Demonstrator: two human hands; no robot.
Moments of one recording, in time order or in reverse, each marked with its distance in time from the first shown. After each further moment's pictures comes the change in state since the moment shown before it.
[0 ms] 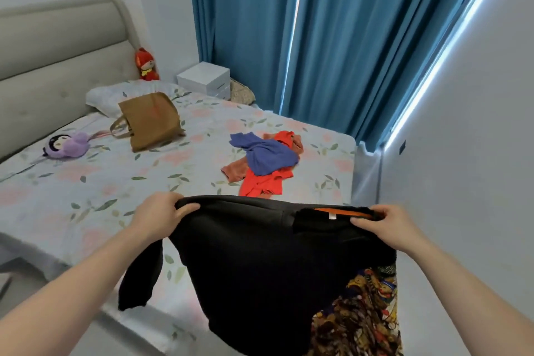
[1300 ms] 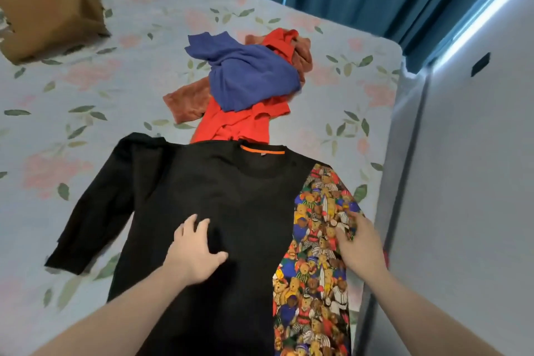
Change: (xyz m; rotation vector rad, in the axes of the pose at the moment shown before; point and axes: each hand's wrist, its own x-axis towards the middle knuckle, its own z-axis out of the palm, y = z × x) left_hand 0.222 0.030 0.475 0.013 -0.539 -0.355; right_hand 0.360 0.315 0.260 -0.162 -0.037 0.233
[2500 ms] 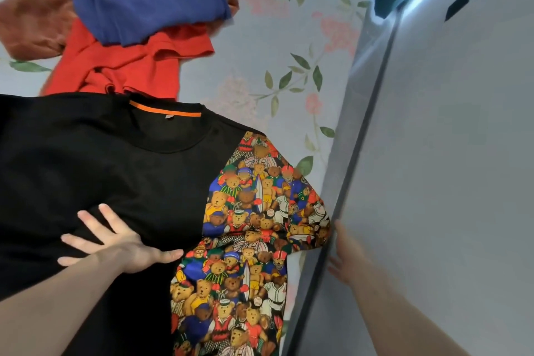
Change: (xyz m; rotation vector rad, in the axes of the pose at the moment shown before) left_hand 0.106 0.106 0.094 0.010 -0.386 -0.566; right_hand 0.121 0.181 0.007 0.686 -0.031 1.052
